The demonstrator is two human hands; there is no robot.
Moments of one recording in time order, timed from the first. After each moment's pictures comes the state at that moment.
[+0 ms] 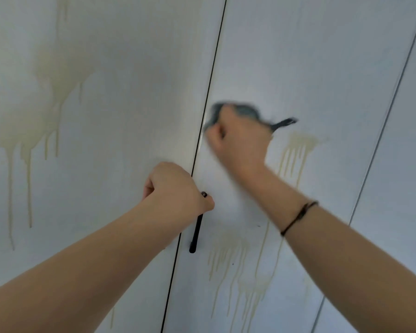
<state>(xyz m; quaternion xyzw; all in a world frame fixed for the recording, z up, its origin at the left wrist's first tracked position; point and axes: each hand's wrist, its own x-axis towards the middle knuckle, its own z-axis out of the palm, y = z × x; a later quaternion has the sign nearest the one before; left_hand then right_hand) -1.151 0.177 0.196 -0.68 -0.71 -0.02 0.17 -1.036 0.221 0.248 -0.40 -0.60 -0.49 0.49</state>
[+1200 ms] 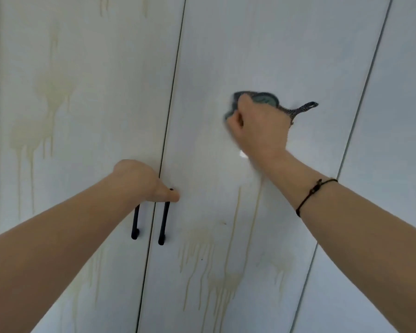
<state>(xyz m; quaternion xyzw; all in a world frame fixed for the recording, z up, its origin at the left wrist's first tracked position) -1.141 0.173 0.211 -0.61 -0.79 0.02 0.06 -0.925 0.214 0.292 -0.35 -0.59 -0.53 0.49</state>
